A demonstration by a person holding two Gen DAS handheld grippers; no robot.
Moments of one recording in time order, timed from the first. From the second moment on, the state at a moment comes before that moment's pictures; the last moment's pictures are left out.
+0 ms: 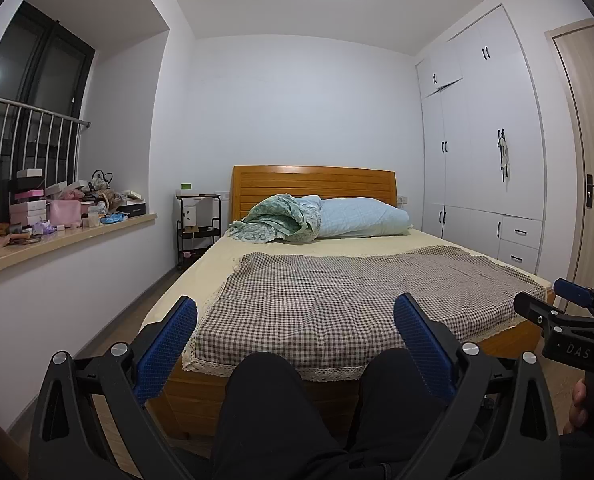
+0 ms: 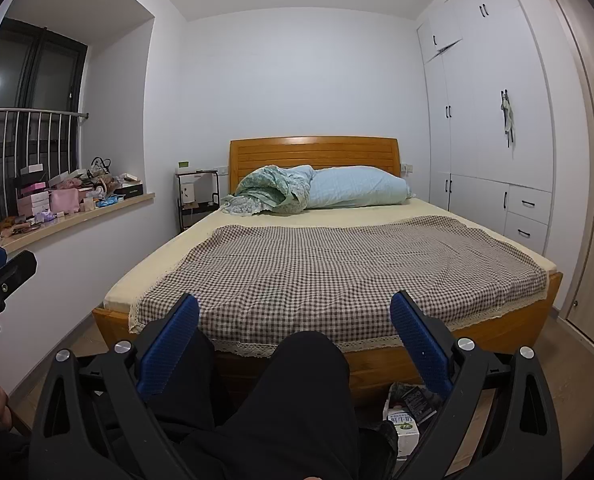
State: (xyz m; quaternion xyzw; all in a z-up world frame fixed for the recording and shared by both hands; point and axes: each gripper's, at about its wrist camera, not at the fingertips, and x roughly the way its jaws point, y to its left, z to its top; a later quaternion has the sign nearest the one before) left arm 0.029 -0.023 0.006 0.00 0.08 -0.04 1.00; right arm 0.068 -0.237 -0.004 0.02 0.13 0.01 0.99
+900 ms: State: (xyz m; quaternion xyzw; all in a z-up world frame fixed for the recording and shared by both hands) left arm 0.021 -0.034 0.007 0.01 0.07 -0.05 1.00; right arm 0.068 -0.238 -0.004 0.02 0.13 0.01 0.99
